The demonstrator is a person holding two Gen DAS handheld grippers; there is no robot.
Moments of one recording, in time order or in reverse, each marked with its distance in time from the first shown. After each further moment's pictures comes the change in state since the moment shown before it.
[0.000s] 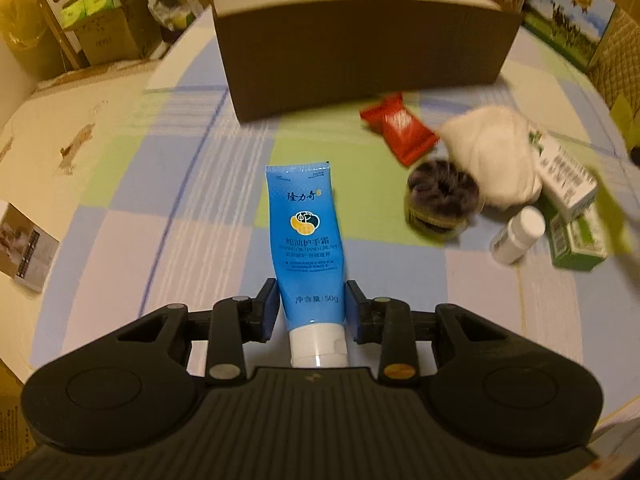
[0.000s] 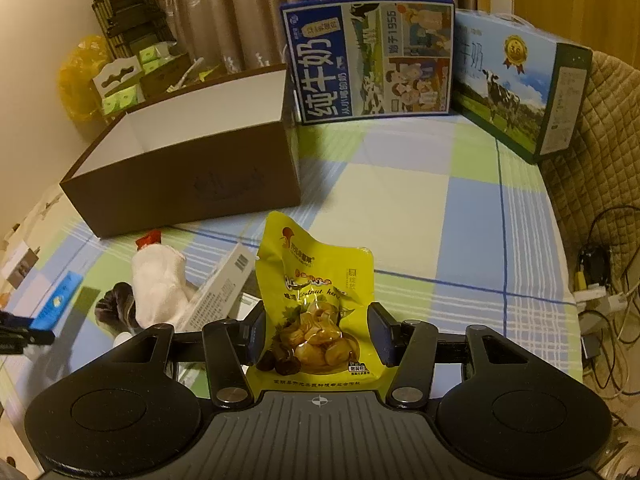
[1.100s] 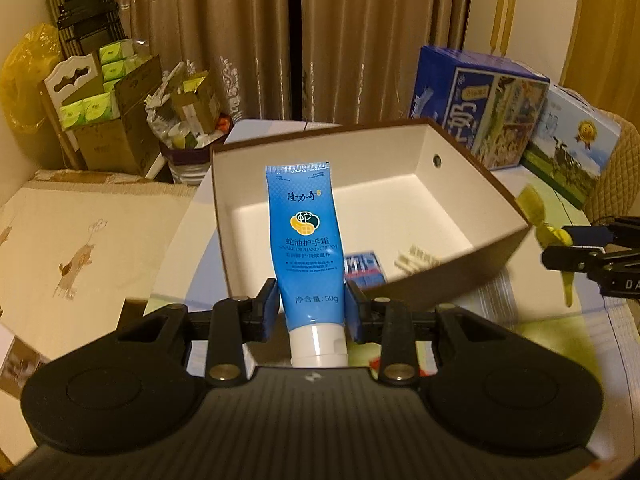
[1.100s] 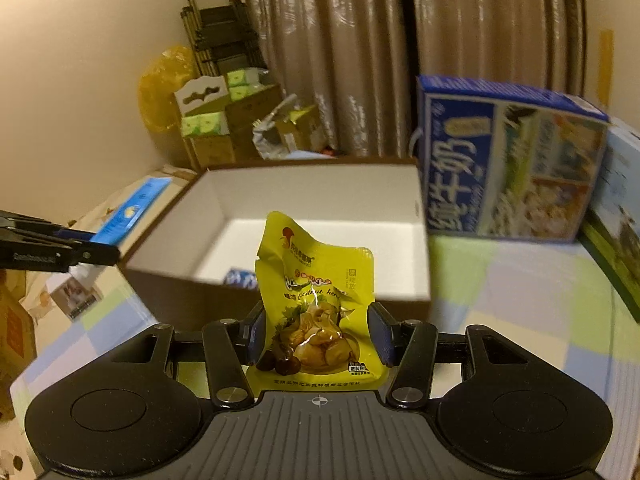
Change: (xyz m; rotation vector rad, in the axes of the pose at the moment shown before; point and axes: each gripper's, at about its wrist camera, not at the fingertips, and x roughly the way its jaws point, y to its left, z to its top) left arm -0.029 0.022 0.167 -0.003 -0.281 -0.035; right arm 0.069 0.082 0.129 -0.190 -0.108 0.206
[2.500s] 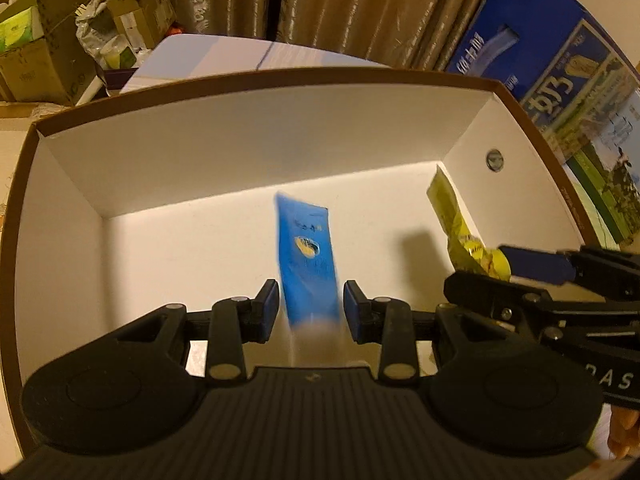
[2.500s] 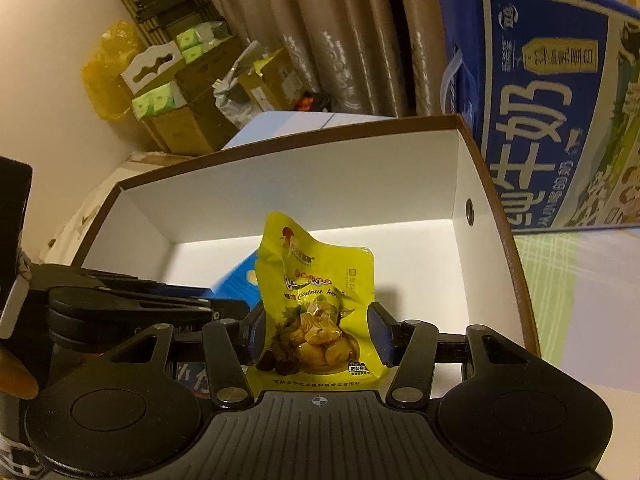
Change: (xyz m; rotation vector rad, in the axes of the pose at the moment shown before) left arm 0.230 -0.019 0.082 -0.092 0.286 -0.117; right arm 0.178 -0.051 0.077 0.192 0.200 0.022
